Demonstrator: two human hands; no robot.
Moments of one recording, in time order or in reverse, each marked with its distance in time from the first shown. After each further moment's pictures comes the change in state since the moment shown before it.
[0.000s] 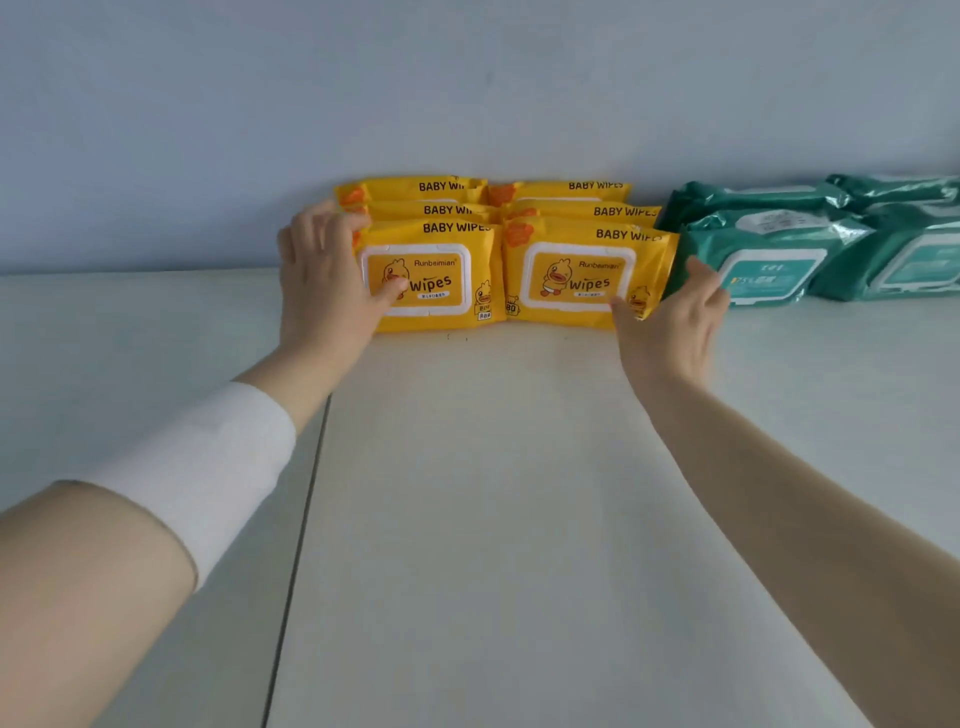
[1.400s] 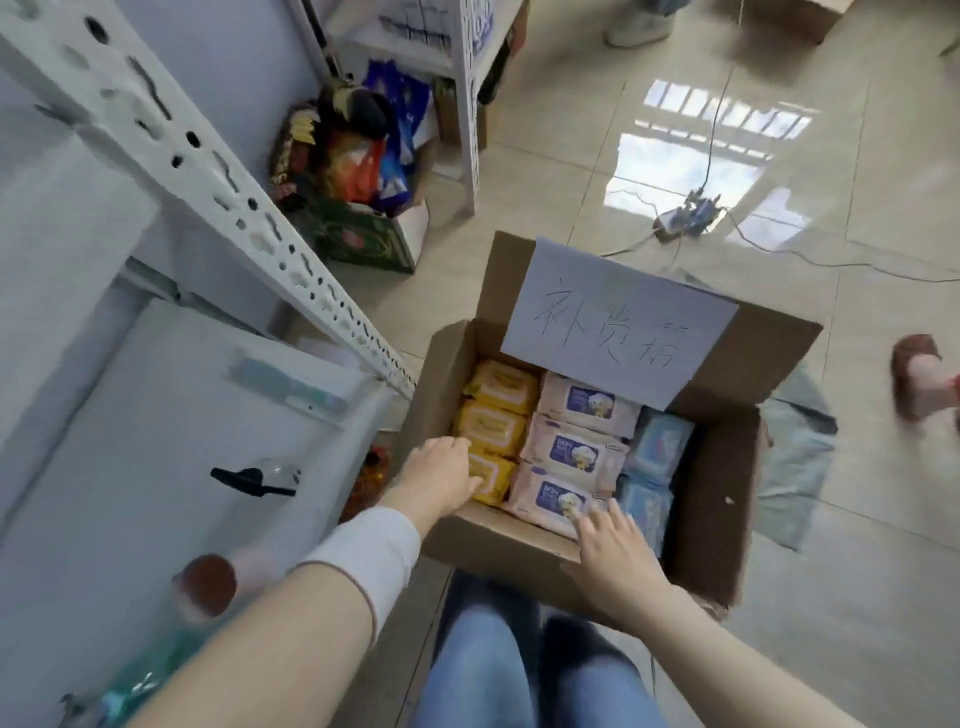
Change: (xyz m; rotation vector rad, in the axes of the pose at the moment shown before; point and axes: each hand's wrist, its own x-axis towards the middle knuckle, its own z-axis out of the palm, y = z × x) left_hand -0.587 0.475 0.271 0.432 -1.575 1.026; right_hand -0.399 0.552 -0.379 -0.464 -0.723 0.915
